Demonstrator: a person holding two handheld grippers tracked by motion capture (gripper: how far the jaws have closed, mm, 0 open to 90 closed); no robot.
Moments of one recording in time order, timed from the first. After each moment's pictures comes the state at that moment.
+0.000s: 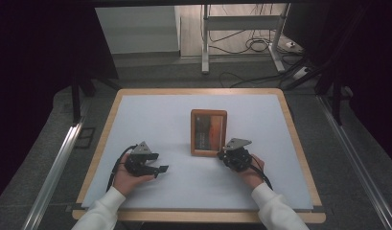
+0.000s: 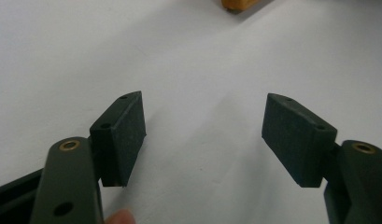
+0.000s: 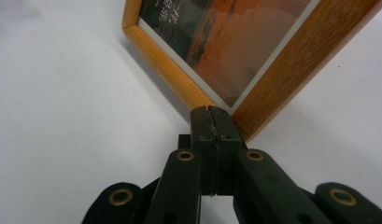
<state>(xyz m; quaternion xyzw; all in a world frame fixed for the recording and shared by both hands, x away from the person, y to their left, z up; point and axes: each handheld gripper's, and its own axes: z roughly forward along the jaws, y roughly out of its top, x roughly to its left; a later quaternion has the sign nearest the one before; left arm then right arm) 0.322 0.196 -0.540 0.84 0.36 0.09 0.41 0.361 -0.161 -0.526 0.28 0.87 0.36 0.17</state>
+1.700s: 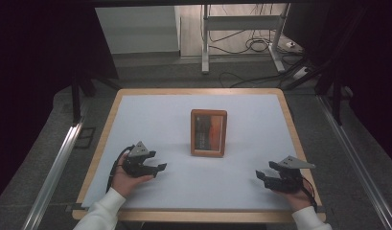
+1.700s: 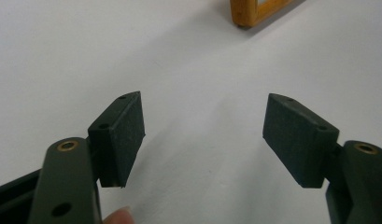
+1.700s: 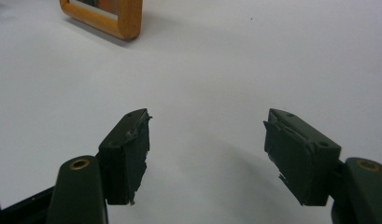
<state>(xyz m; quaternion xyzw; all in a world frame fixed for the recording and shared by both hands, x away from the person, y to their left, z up) 0.314 0.198 -0.534 0.82 0.37 0.13 0.41 0.296 -0.299 -0.519 0.41 0.79 0.42 0.19</state>
